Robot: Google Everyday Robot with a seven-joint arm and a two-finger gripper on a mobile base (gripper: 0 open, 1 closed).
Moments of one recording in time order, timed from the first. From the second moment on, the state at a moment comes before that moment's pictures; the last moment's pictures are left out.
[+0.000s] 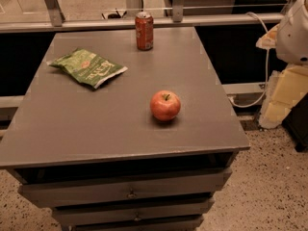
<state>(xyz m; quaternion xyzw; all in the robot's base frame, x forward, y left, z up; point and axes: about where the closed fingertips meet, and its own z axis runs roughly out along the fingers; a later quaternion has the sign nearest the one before) 0.438 -0.217 0.977 -0.60 0.78 -0.03 0.16</state>
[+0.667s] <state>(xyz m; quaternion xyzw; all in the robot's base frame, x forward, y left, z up) 0.485 -0.201 0.975 -0.59 0.78 -0.02 0.20</state>
